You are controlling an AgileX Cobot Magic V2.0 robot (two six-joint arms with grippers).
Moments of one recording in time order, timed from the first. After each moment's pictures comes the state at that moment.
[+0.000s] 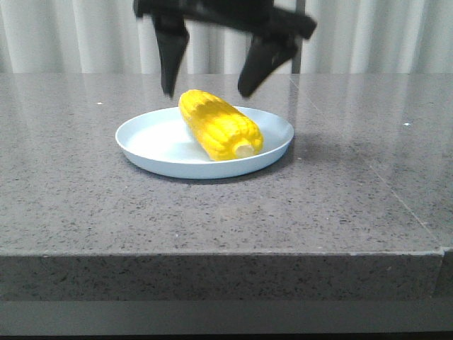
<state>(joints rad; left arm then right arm) -0.23 0.10 -0.41 0.21 0.49 -0.16 0.65 1.79 -1.62 -0.01 0.88 0.37</state>
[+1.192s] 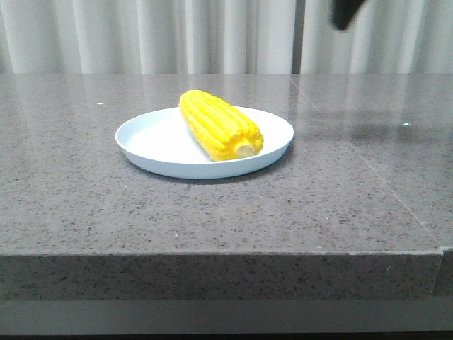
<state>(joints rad) -0.23 0.10 -0.41 0.21 0.49 -0.16 0.37 1.63 -1.64 -0.13 1.13 0.37</state>
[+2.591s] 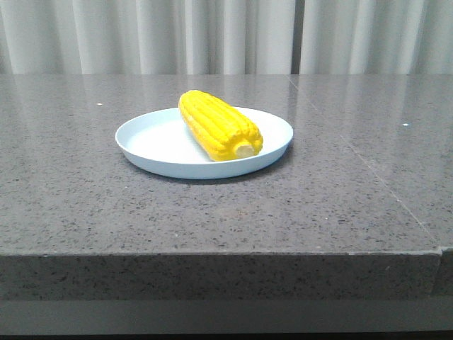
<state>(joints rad) -0.23 0.10 -0.41 0.21 0.49 -0.16 0.19 0.18 -0.36 -0.20 0.40 0.32</state>
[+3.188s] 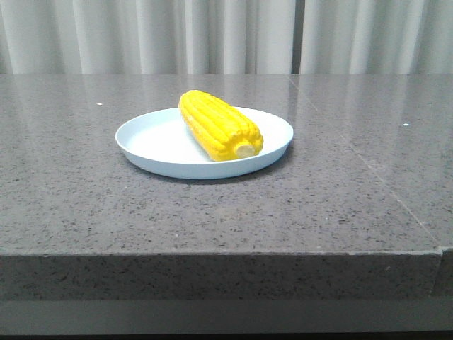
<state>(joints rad) -0.23 0.10 -0.41 0.21 0.49 -0.16 0.19 0.18 -0.36 -0.20 0.39 0.32</state>
